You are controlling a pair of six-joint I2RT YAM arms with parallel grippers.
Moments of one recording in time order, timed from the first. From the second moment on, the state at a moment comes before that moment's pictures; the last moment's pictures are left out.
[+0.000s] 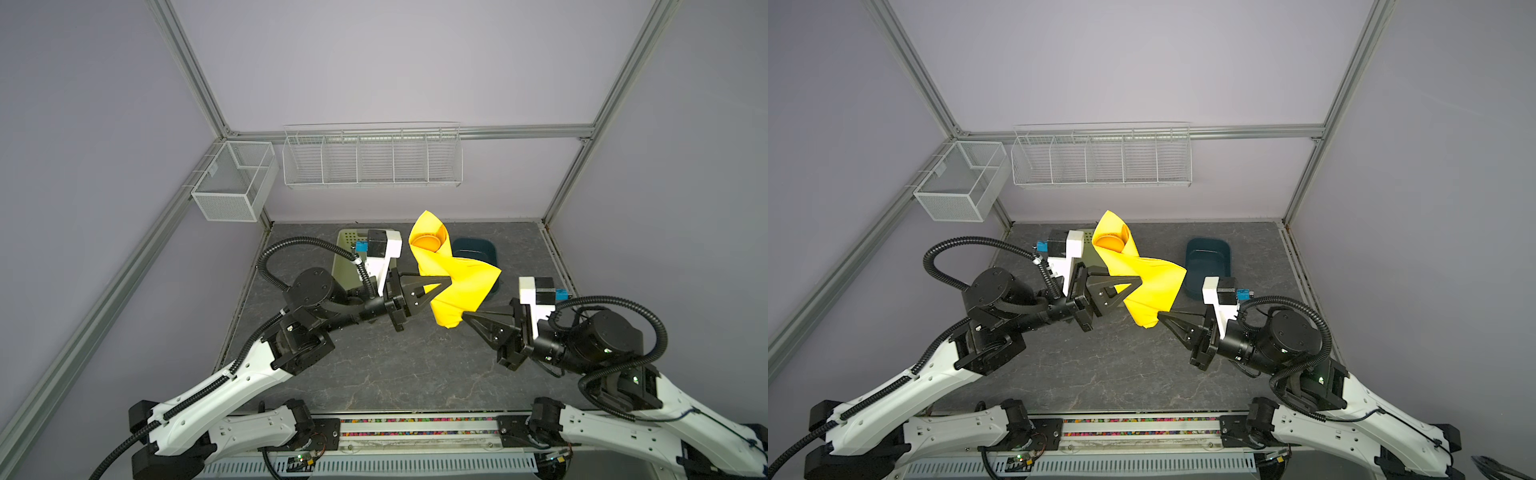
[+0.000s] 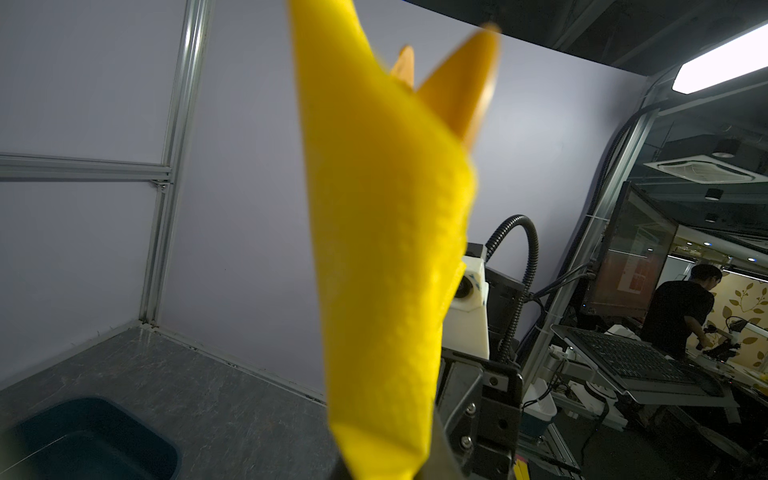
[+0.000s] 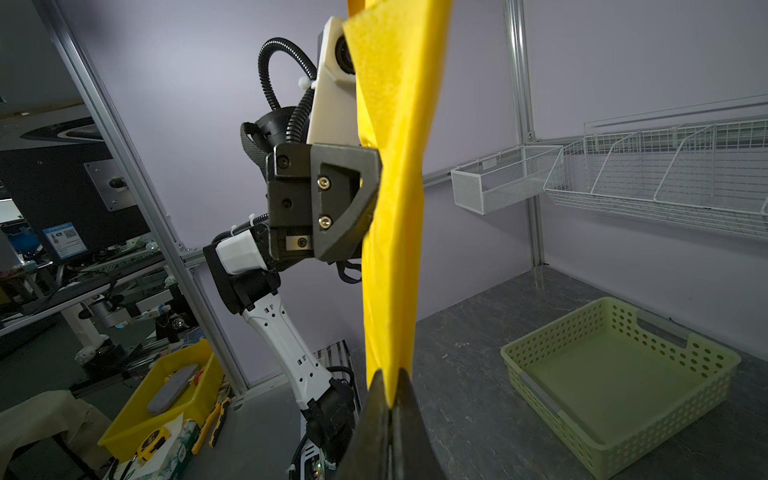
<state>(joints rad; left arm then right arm) -1.05 1.03 1.21 0.12 0.39 -0.43 1.12 0.65 0.98 -0.18 -0.13 0.28</state>
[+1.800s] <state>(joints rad) -1.05 1.08 1.22 0.05 0.43 -0.42 1.12 0.77 1.21 -0.39 0.00 0.22</state>
